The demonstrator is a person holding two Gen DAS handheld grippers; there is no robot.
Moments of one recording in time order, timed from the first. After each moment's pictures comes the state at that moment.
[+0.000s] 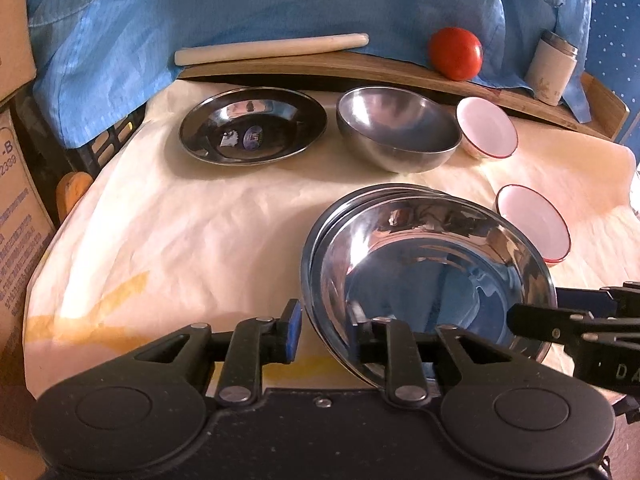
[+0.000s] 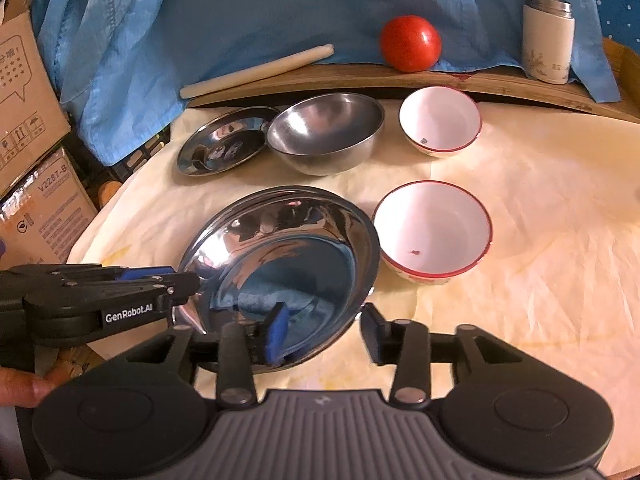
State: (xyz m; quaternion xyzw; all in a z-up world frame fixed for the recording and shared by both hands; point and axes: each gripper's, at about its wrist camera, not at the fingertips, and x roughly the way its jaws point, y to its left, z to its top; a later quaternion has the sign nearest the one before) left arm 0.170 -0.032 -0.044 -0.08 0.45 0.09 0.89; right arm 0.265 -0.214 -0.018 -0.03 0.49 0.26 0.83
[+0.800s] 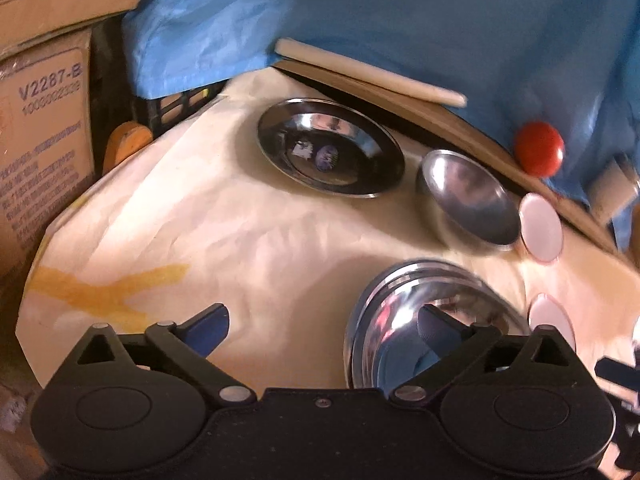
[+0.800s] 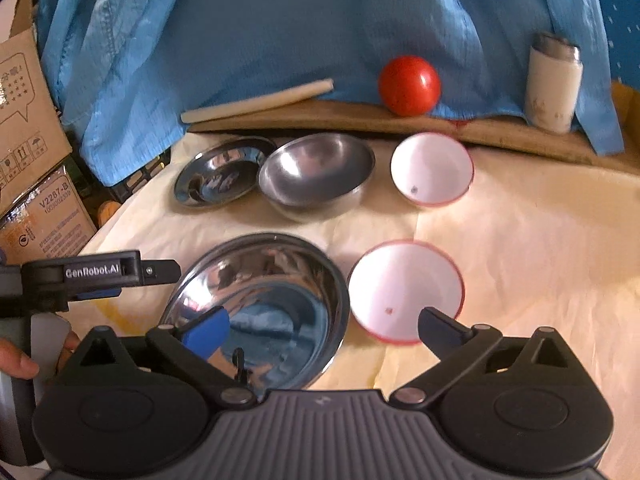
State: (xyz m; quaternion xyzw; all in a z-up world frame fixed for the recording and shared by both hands) left arm 0.175 0.014 -0.041 -0.24 0.40 0.18 0.86; right arm 0.297 -0.224 0.005 -0.06 0.46 0.28 0.84
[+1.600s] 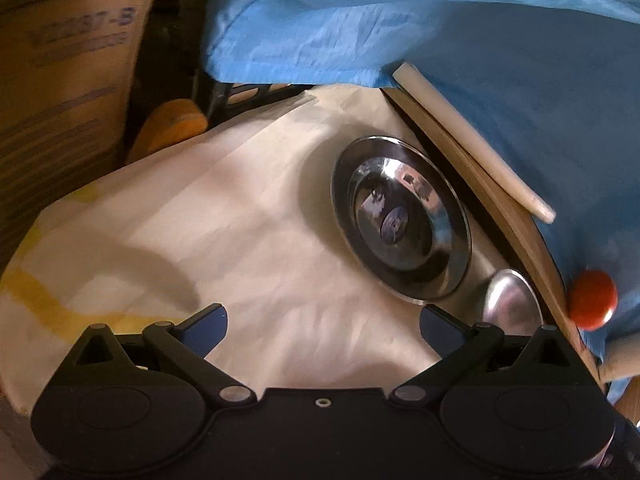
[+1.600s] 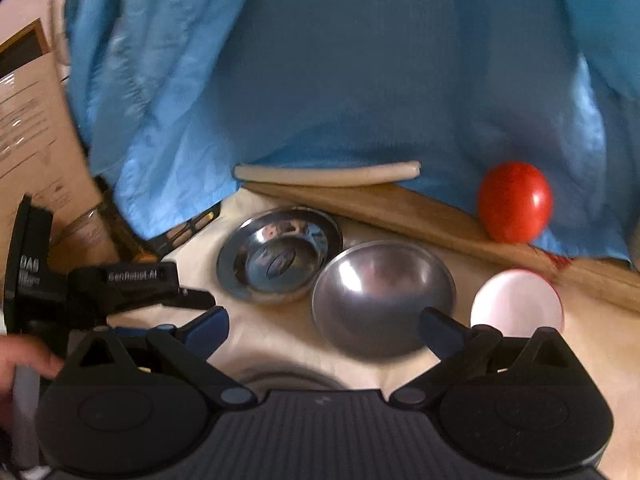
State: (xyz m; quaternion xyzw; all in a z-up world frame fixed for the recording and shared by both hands) left arm 0.219 0.091 -0.053 -0.41 0.38 0.27 0.78; right arm 0.388 -0.146 0.022 -0.07 0.42 0.39 0.82
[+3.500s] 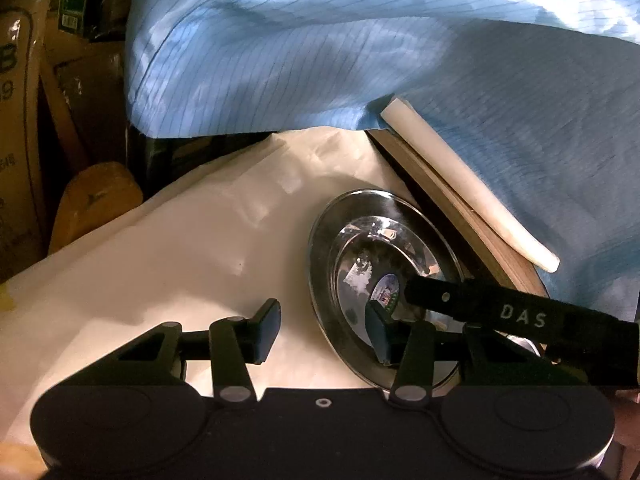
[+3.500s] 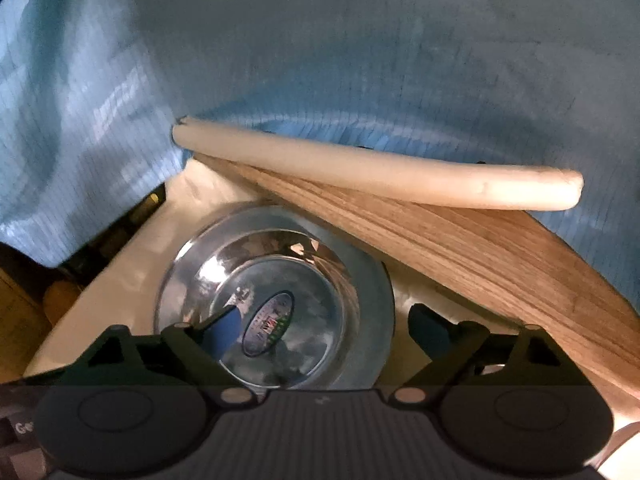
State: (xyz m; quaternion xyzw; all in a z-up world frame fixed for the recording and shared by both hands) left arm 0.253 0.119 -0.085 -0.40 0.33 0.25 0.82; right arm 0.502 -0.006 -0.082 -0.15 0.53 0.37 0.75
